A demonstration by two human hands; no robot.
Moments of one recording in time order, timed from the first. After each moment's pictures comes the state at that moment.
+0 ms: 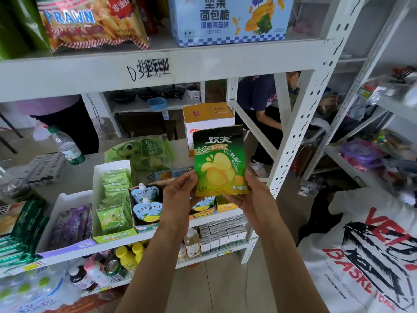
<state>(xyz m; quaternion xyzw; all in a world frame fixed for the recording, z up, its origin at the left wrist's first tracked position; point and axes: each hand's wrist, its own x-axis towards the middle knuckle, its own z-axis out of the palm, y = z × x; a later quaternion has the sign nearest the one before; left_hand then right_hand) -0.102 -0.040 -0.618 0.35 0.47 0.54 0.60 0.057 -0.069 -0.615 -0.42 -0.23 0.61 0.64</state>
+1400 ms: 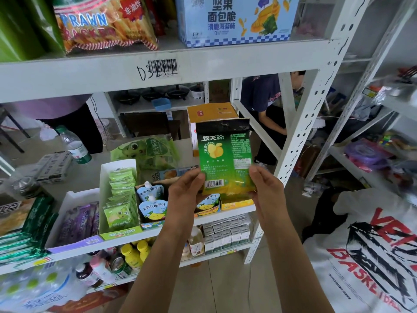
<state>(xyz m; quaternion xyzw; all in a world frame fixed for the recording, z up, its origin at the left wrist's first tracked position) -0.107 -0.055 -0.610 0.41 0.44 0.54 0.58 0.061 -0.067 -0.624 -0.50 -0.31 0.46 0.66</state>
